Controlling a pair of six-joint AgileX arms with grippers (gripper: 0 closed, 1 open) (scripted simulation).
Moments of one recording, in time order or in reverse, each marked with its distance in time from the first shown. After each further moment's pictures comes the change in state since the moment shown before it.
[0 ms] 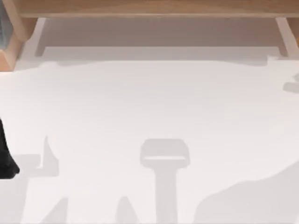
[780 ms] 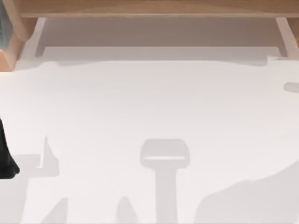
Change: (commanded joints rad) left arm 0.000 0.000 0.000 0.000 0.000 0.000; right arm 0.000 0.000 0.000 0.000 0.000 0.000
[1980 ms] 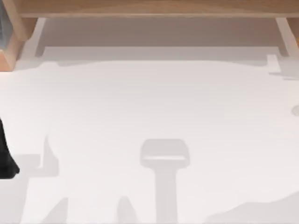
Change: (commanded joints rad) left arm 0.000 0.000 0.000 0.000 0.000 0.000; right arm -0.070 -0.122 -0.279 0.153 -0.067 0.004
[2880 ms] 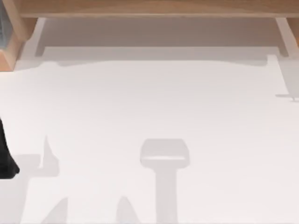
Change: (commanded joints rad) left arm 0.000 0.000 0.000 0.000 0.000 0.000; right arm -0.083 -0.092 -0.235 0.142 -0.085 0.002
